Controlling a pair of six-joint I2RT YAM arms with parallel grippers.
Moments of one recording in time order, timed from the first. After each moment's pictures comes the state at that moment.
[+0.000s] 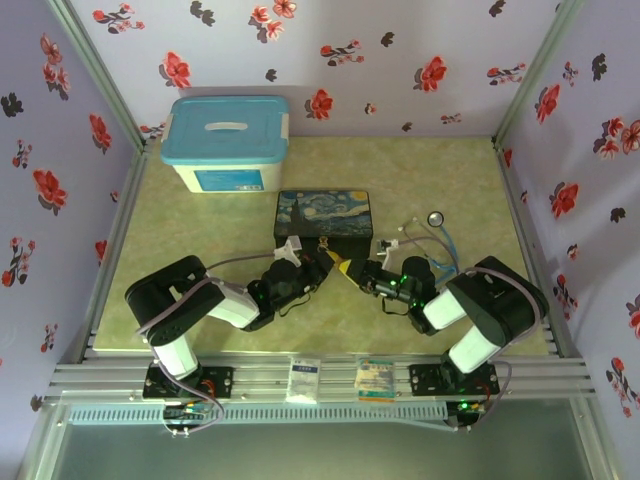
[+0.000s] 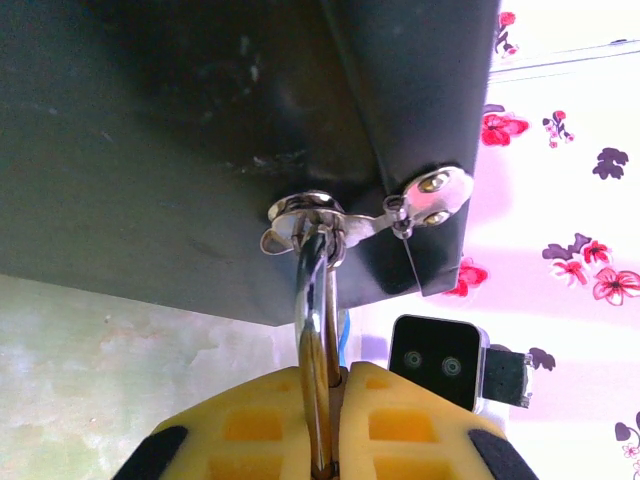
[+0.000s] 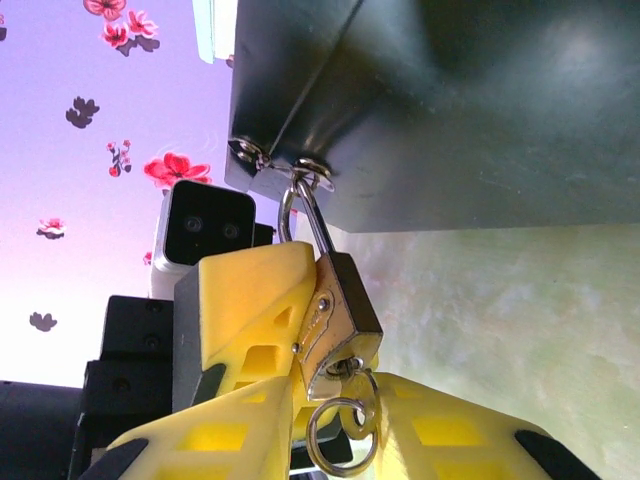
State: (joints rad) left arm -0.98 1.74 0.48 1.06 -0.12 -1.45; right arm 0.56 1.60 0.17 1.25 -0.57 1.21
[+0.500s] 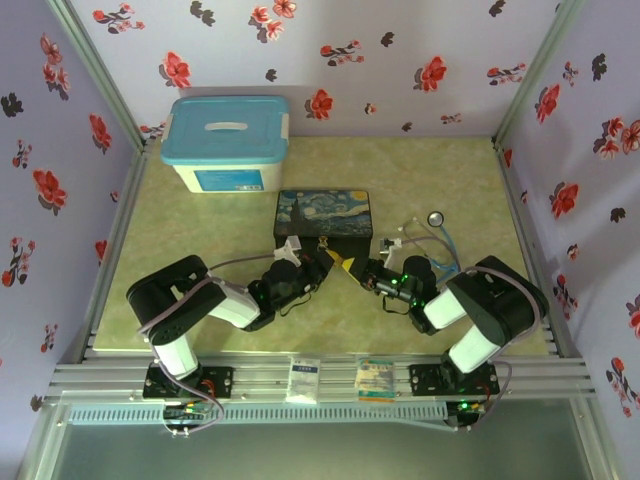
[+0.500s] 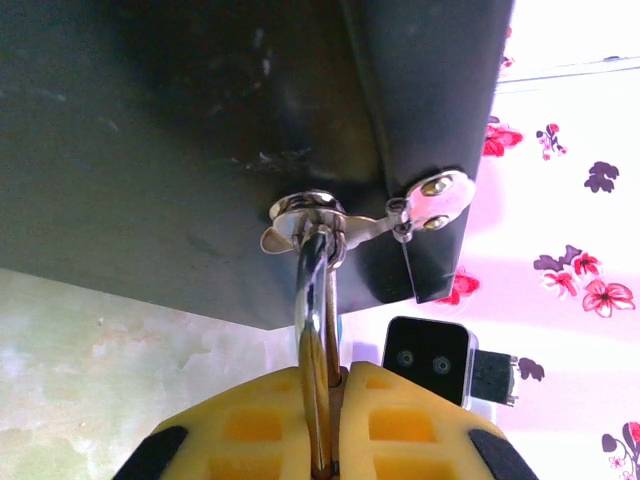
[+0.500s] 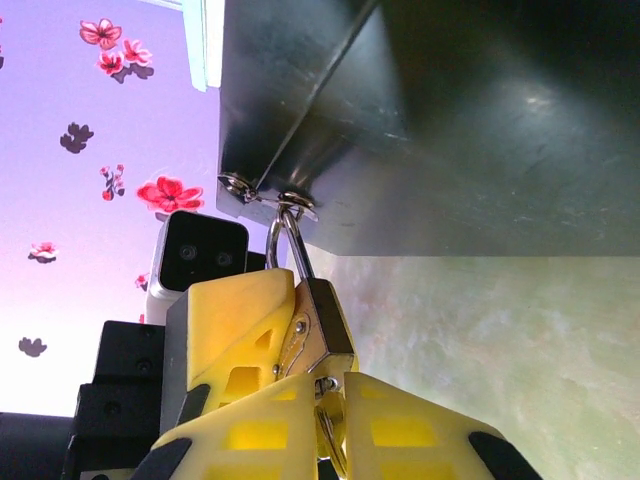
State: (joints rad) left arm -0.98 1.75 0.48 1.07 -0.13 -1.48; right arm 0.56 1.61 0.17 1.26 -0.53 1.20
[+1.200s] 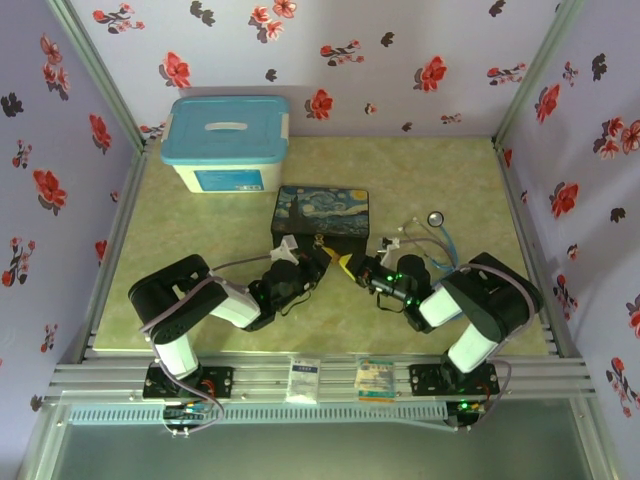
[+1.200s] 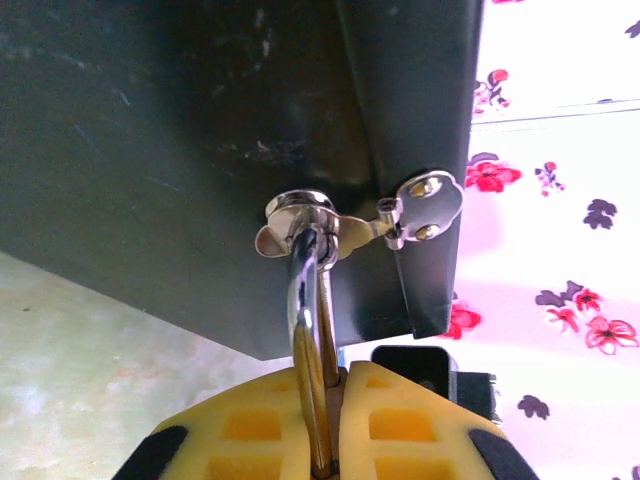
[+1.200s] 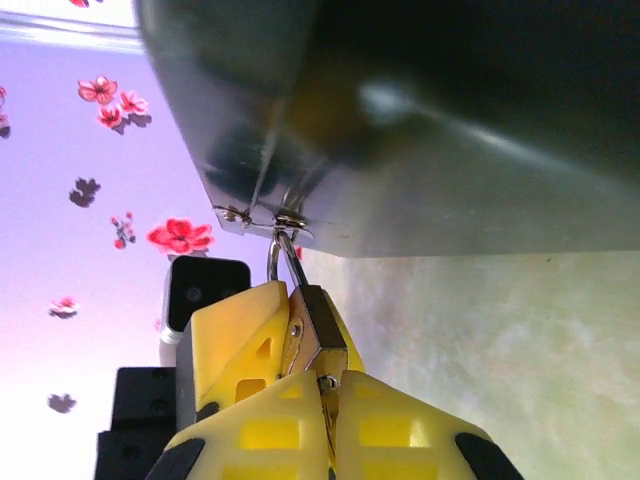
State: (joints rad) left arm -0.98 1.76 0.48 1.09 -0.20 -1.49; right arm 0.60 1.63 0.21 1.25 -0.44 1.39
